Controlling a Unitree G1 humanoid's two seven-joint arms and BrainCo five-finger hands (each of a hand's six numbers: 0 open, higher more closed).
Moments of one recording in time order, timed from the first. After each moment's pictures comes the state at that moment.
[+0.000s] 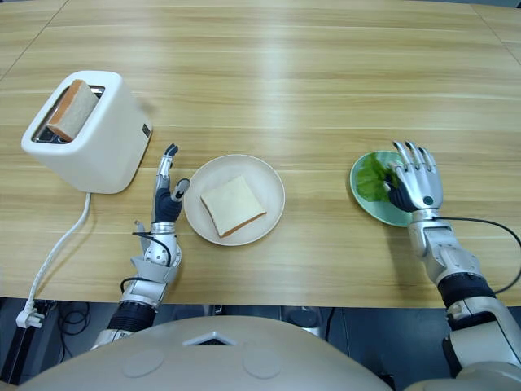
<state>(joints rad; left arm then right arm) 0.07 0.09 -0.08 0.31 0.46 -0.52 0.47 -0.10 -0.80 0.28 0.52 -0.86 -0.21 -0.77</state>
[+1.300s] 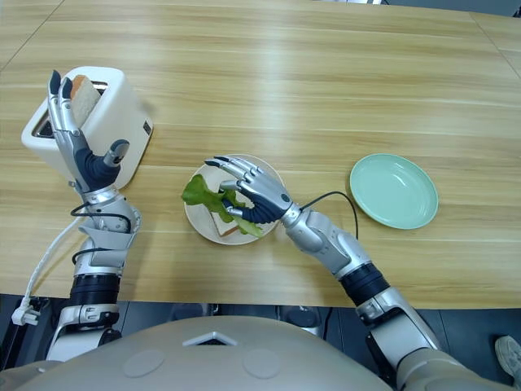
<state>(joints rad) -0.08 0.24 0.12 0.12 0.71 -0.49 0.80 -0.17 -0.35 0.50 0.18 -0.63 -0.69 -0.17</state>
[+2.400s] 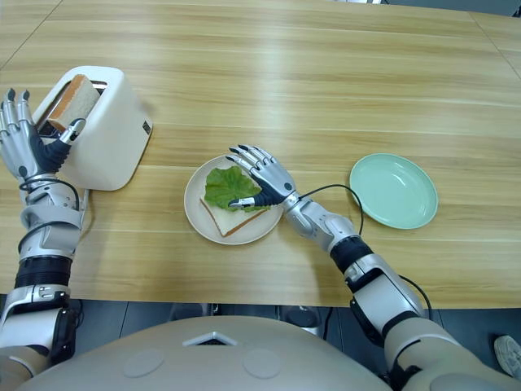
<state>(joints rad) -0.18 0.55 0.16 0.39 0.71 0.00 0.62 -0.37 -0.34 0.56 0.58 -0.90 -0.58 -0.58</state>
